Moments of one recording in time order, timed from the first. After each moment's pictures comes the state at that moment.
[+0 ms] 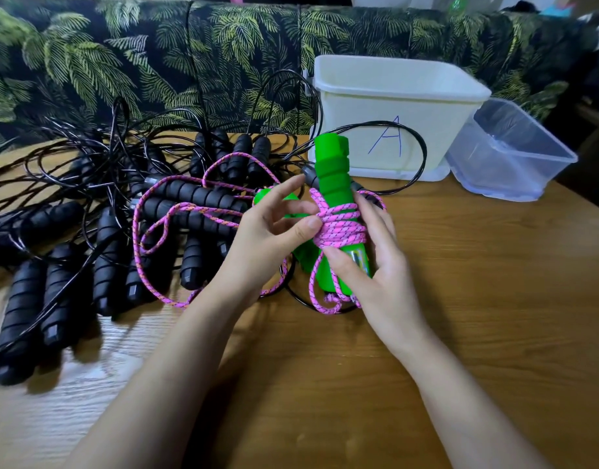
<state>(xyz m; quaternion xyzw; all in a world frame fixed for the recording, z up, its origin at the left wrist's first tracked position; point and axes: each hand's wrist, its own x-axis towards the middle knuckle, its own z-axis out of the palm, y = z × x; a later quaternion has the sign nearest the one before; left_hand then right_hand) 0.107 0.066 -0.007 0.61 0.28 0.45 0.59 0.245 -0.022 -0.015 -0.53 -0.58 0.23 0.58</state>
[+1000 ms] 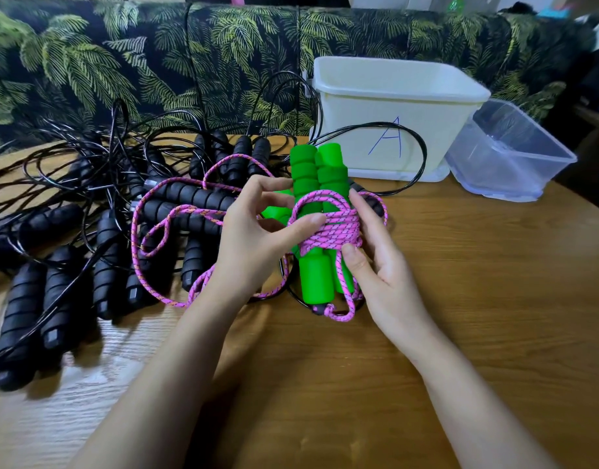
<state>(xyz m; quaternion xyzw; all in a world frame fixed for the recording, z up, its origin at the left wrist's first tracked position) 0.099 0.062 0.005 0.66 0.34 0.51 0.44 0.251 -0.021 -0.019 -0.50 -0.58 0.31 0.56</state>
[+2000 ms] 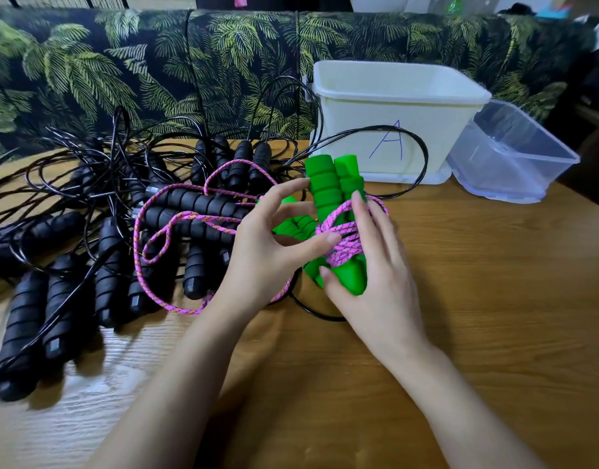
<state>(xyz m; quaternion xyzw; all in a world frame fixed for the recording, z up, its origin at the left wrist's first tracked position) 0.104 0.056 0.005 0.67 0.31 0.48 0.47 0.242 -0.022 -0.028 -0.66 -0.62 0.00 0.44</state>
